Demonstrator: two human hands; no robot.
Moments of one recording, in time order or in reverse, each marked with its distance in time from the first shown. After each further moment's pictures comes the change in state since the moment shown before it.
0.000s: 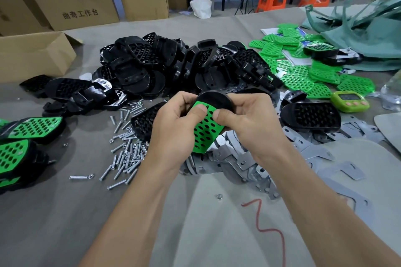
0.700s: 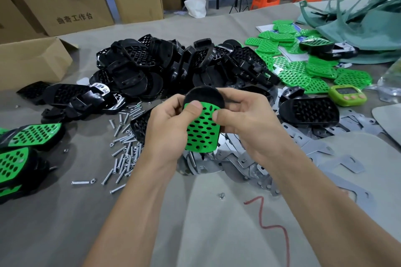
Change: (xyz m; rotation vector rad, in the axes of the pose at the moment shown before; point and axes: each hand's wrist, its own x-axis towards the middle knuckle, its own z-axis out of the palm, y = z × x) left_hand 0.002 0.000 -0.008 -0.091 -0.008 -0.098; right_hand -0.002 0.000 -0.003 0.192 -0.071 0.110
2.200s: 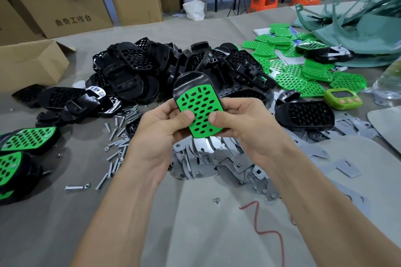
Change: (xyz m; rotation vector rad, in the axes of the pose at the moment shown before) left_hand 0.005 0.004 -0.007 -0.367 -0.120 -0.126; right_hand -0.001 -0.005 -0.007 0.064 -0.070 0.082
